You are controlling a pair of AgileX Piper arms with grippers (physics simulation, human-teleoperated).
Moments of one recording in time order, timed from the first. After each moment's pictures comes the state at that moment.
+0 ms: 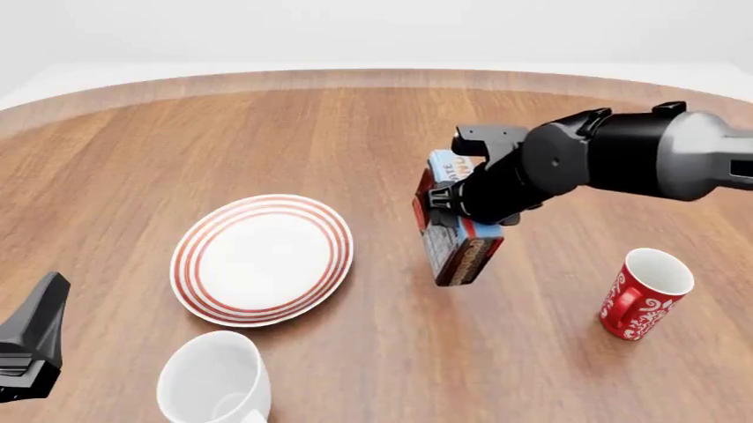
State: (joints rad) left arm 0.00 0.00 0.00 0.00 0.00; right arm 0.48 1.66 -1.09 0.47 0.31
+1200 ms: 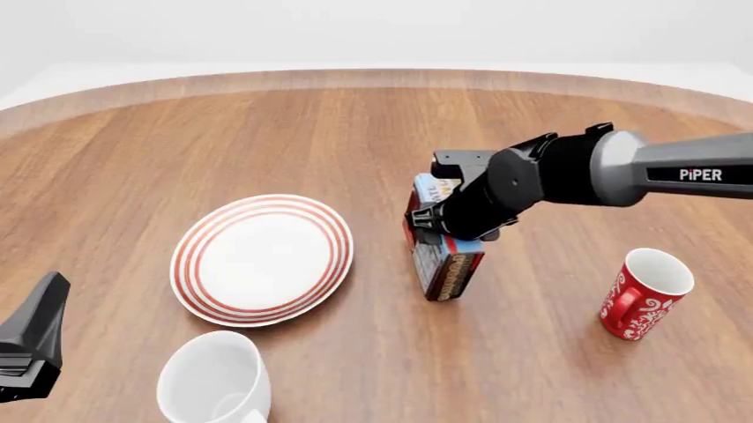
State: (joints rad) left arm 0.00 0.00 0.00 0.00 0.00; right arm 0.49 1.81 -1.13 0.42 0.31
